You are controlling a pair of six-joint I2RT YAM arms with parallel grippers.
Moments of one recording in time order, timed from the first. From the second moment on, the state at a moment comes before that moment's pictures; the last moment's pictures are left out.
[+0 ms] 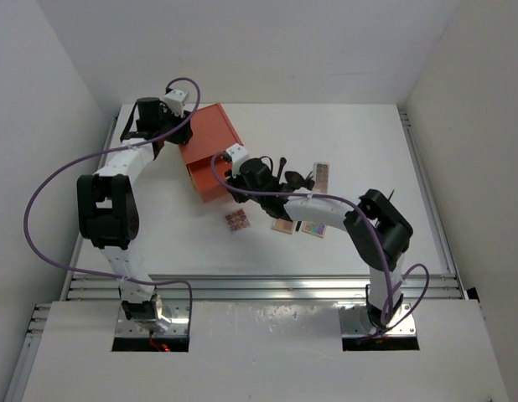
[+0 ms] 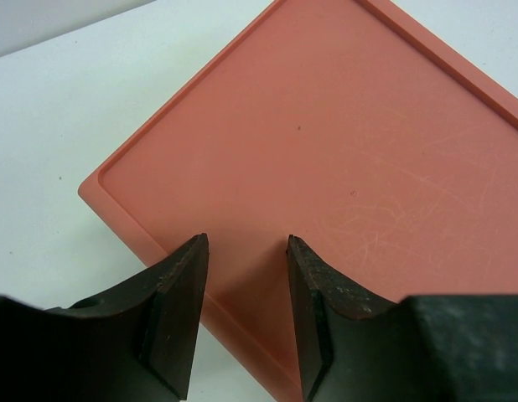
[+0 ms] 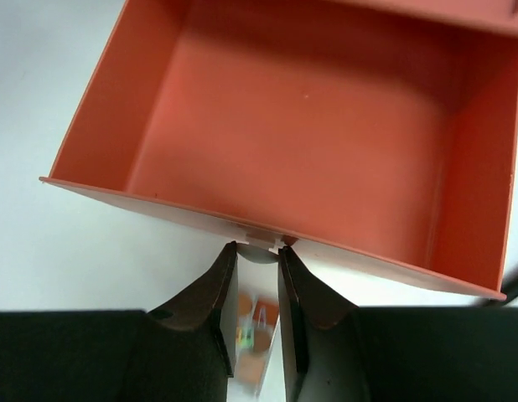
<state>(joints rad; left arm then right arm) 0.00 1.89 1.48 -0.09 0.30 0.20 0.83 1.94 1.25 0.22 0.12 0.09</state>
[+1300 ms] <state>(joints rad) 0.00 1.95 1.79 -0.28 0.34 0.22 0.07 1.55 1.09 -0.73 0.31 0.45</state>
